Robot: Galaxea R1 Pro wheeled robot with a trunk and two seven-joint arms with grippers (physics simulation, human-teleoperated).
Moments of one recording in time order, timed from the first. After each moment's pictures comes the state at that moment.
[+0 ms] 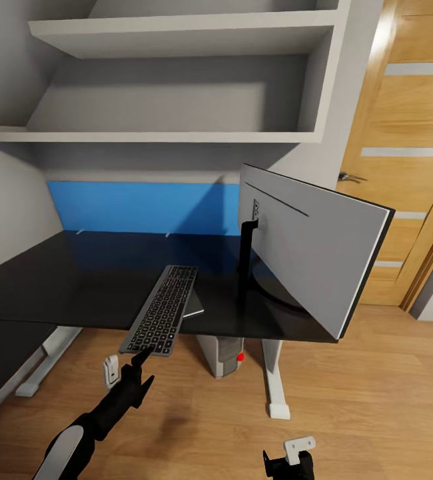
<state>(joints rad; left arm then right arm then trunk) -0.14 0.04 0.03 -1.28 1.52 0.42 -0.04 -0.46 0.05 0.75 -0.04 -0.59 -0.41 -0.07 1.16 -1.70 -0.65</state>
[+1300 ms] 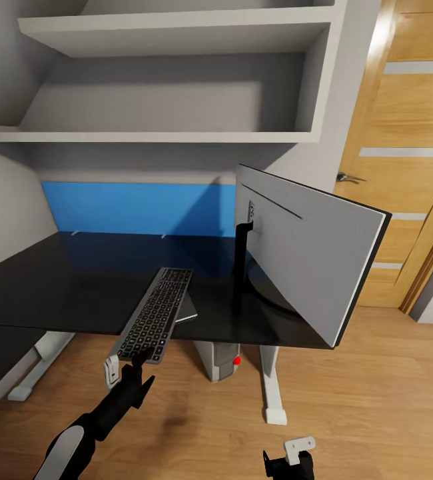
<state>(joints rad) -0.14 0.04 0.03 -1.28 1.52 0.42 -0.04 -0.46 0.05 0.75 -0.04 -0.59 -0.41 -0.07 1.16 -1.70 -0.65</state>
